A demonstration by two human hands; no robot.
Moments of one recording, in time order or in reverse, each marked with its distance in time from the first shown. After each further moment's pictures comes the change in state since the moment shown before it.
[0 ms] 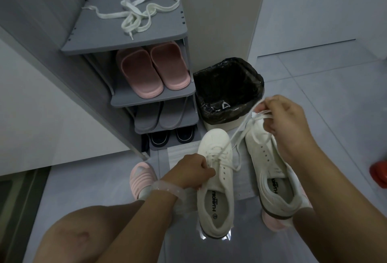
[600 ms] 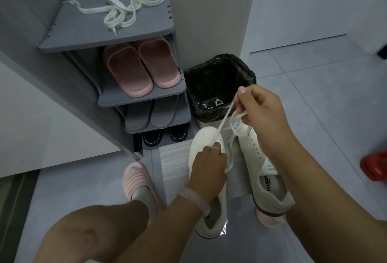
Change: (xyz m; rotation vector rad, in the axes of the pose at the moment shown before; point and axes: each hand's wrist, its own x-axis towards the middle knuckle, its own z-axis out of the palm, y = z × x) left_hand 0.014 0.033 0.049 0.582 0.378 0.372; right_hand -0.003 -0.007 0.017 -0.083 -0.151 -0.132
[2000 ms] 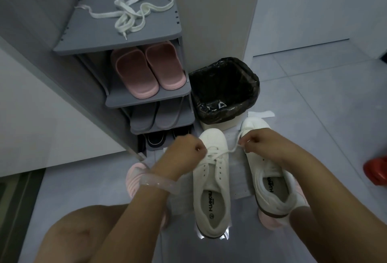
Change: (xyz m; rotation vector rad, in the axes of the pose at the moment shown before) left_hand -0.007 -0.045 -0.069 -0.340 -0.131 -0.220; right_hand 0.000 0.045 -0.031 -0.730 -0.417 0.386
